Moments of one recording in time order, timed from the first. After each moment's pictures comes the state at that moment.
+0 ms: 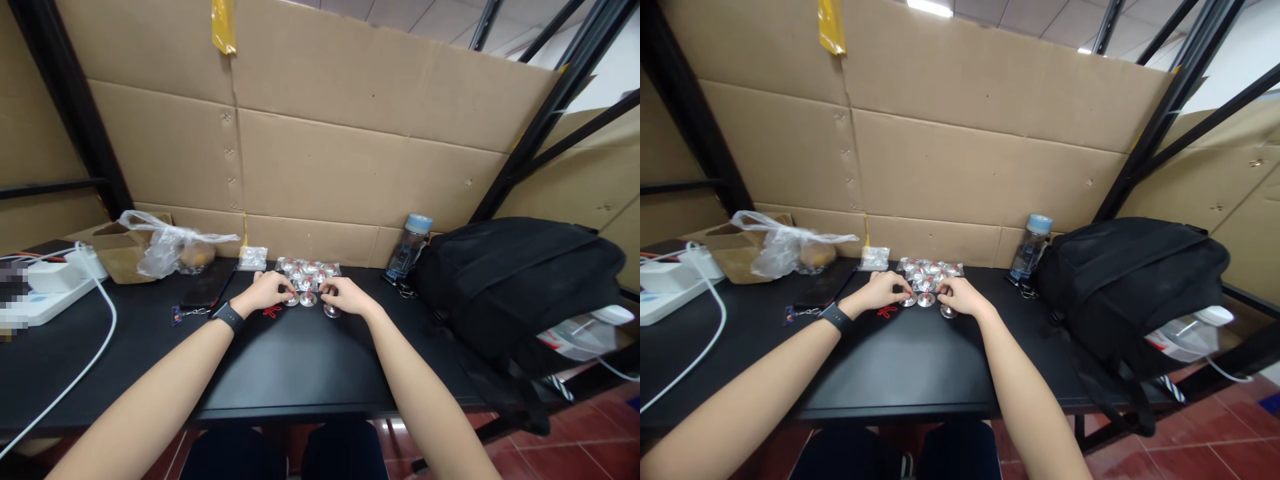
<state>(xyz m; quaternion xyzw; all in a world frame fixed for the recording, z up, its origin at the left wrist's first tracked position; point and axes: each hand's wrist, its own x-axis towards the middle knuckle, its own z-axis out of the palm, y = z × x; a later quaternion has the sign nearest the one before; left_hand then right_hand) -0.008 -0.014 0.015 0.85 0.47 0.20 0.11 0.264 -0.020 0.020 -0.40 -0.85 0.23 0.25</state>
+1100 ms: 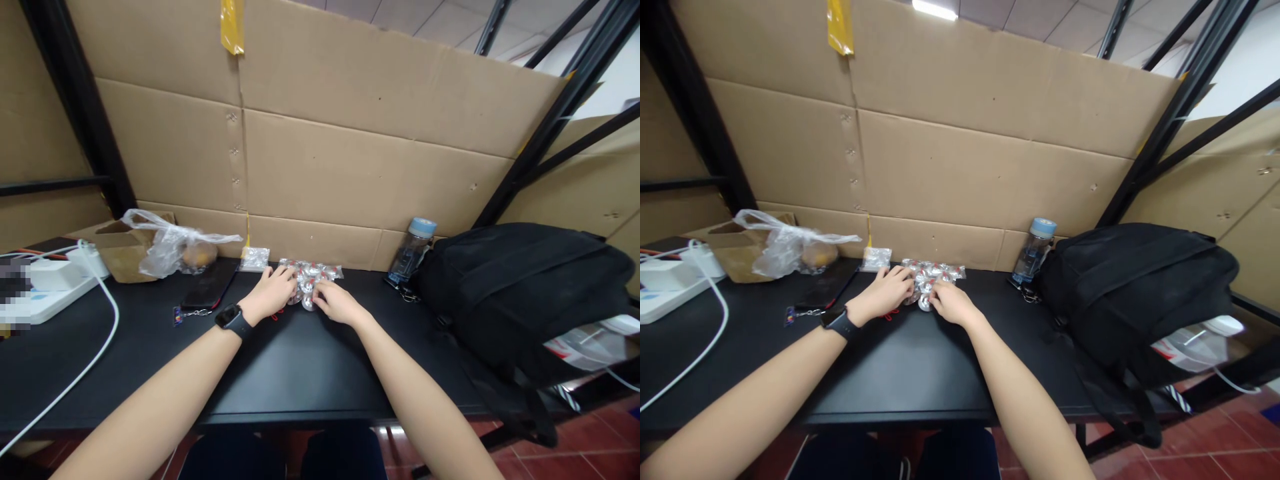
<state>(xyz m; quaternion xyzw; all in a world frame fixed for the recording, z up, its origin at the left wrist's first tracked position) 0.001 -0.026 0.008 0.88 0.41 0.22 -0.11 0.237 -0.021 0.006 -0.38 -0.89 0.07 0.24</state>
